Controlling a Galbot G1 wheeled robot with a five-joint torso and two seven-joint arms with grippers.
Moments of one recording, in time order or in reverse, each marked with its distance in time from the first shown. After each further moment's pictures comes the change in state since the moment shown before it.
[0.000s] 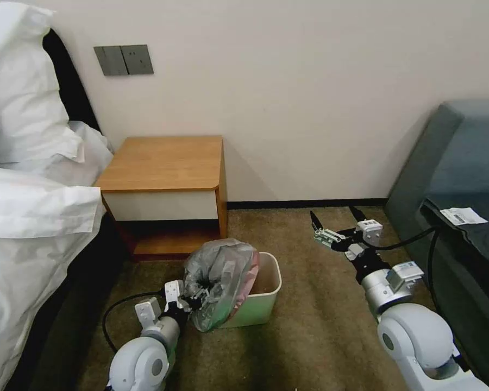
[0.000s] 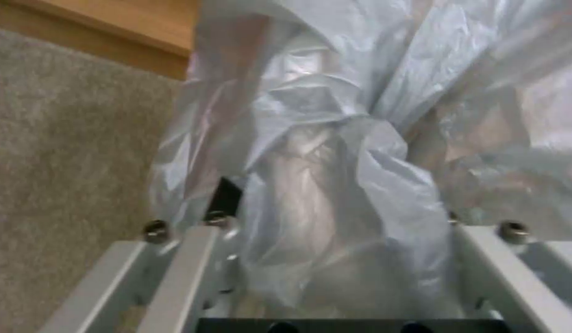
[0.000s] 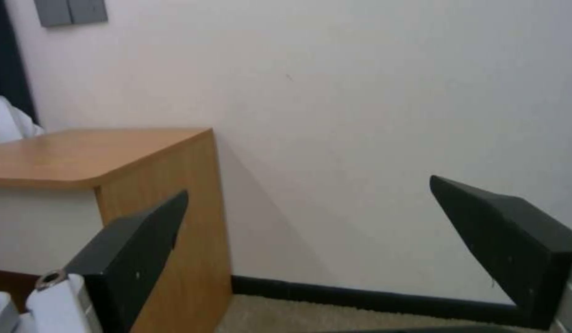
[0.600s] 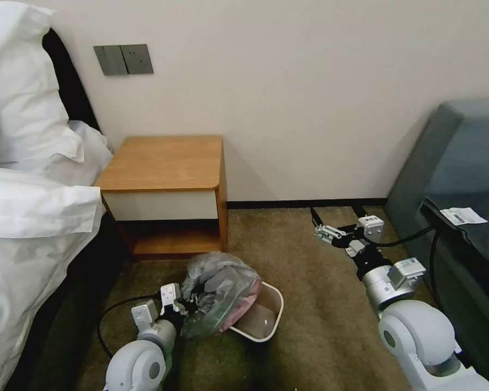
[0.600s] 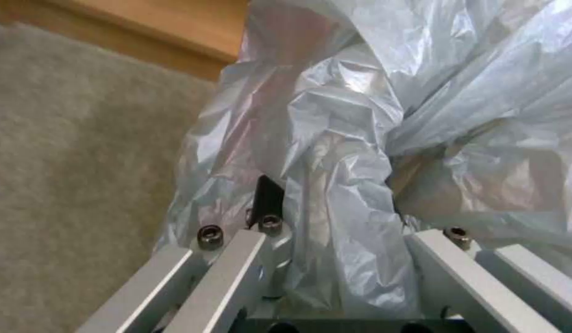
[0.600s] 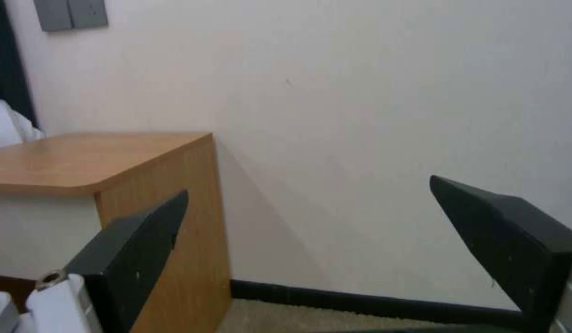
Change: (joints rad) left arm 0.028 -0.032 -0.028 -0.012 0.051 -0.056 -0.029; right arm 0.003 -0.003 0.001 0.010 0.003 -0.003 0.006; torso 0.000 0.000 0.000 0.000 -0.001
